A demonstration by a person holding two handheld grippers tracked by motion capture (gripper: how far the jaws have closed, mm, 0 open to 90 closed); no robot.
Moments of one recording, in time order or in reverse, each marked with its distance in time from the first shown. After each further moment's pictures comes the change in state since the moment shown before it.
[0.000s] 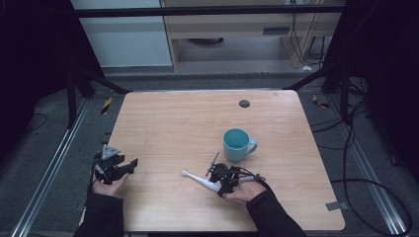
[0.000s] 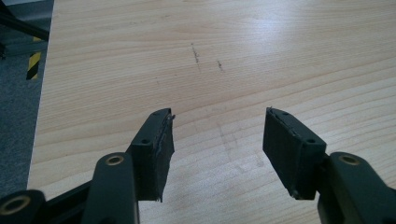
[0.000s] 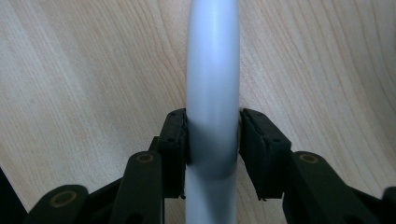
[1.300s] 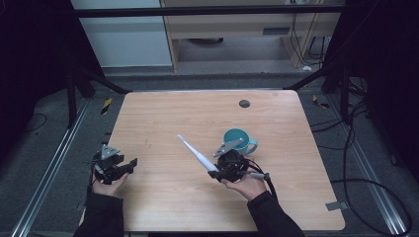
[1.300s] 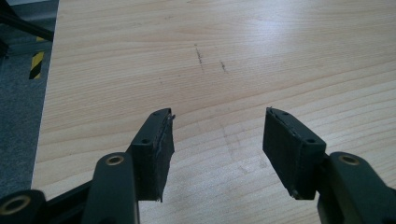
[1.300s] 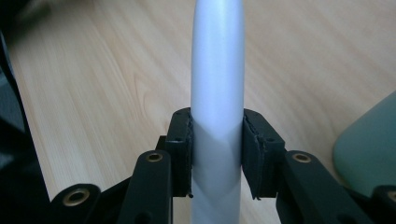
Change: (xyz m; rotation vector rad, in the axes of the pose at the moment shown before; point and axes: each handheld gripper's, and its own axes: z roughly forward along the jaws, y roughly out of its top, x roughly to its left) left arm 0.001 0.000 0.000 -0.004 0.007 -0.008; right arm -0.010 -0.010 -0.054 -0.527 0.026 0.153
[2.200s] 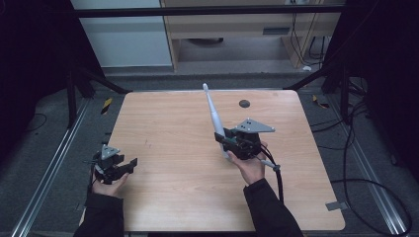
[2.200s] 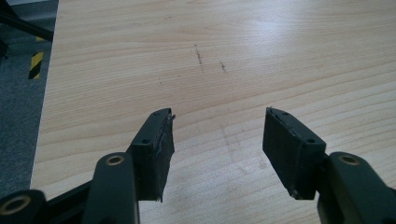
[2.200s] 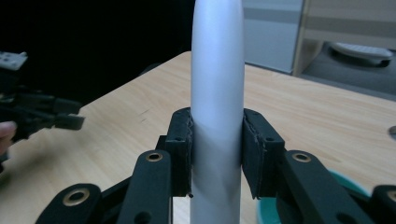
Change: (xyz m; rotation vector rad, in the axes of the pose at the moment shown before) left arm 0.000 0.000 0.000 -0.005 -0.001 -0.005; right arm -0.031 0.019 -0.039 -0.507 -0.204 0.158
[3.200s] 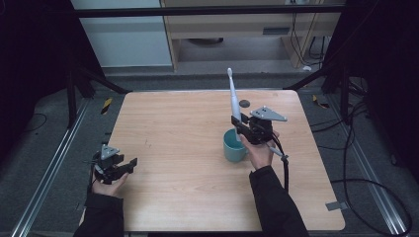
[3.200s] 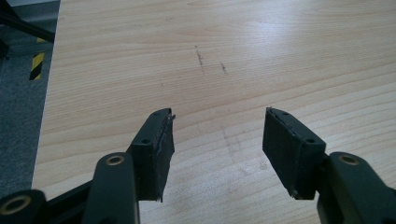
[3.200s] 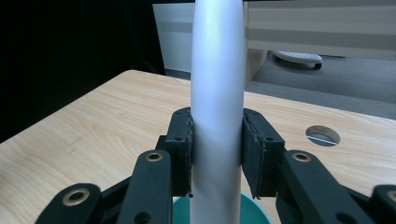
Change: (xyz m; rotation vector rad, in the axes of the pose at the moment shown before) left arm 0.000 0.000 0.000 -0.002 0.002 0.002; right arm -0.052 0.005 0.007 -0.056 -0.186 0.062
